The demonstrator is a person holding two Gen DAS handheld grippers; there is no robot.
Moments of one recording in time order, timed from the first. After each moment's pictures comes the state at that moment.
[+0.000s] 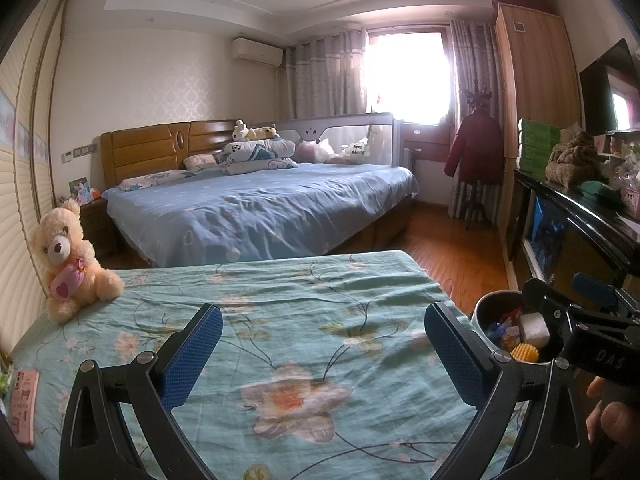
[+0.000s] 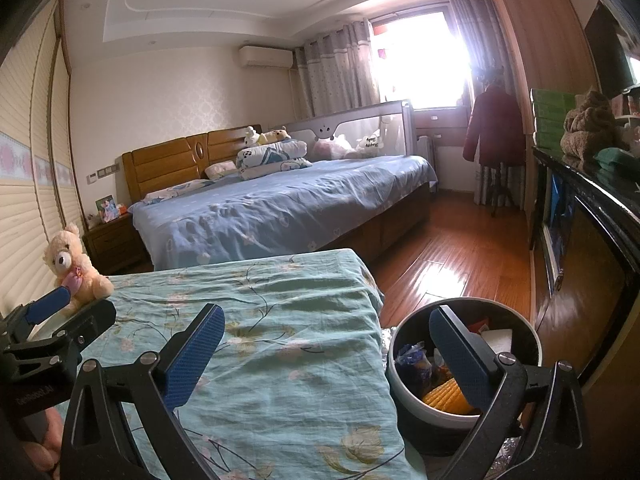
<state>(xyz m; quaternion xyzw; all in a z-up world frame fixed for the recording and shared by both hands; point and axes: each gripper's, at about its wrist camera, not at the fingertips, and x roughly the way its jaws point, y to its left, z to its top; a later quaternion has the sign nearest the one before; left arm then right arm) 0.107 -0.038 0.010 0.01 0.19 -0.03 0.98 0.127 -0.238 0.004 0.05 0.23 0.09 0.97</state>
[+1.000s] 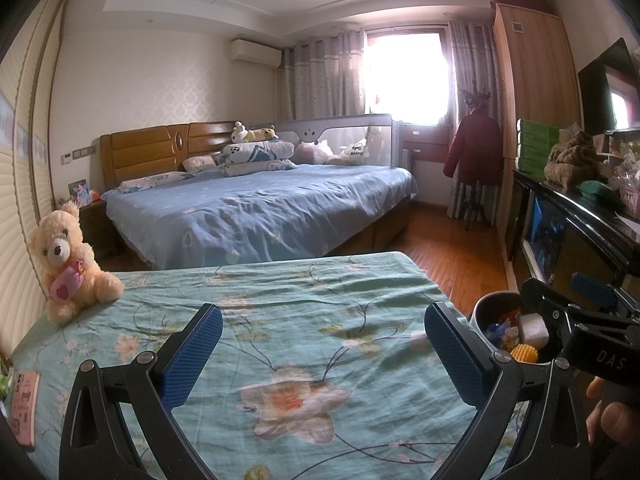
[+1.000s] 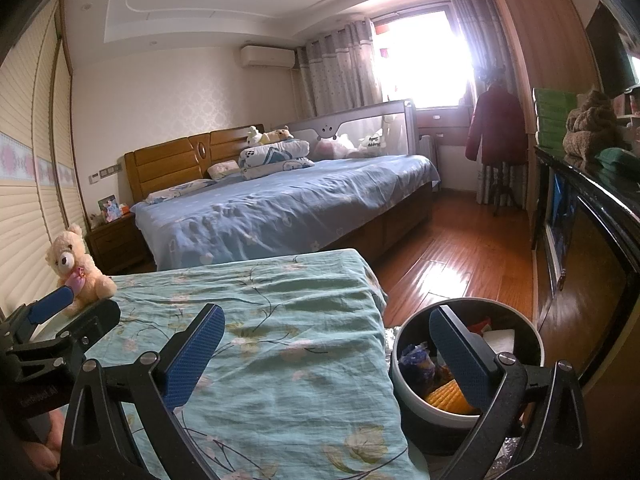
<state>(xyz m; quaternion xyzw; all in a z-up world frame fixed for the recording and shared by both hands) 0.107 -0.039 0.010 0.01 0.19 -0.03 0.98 0.127 -0.236 0.005 0.05 0.23 0.09 0.97</state>
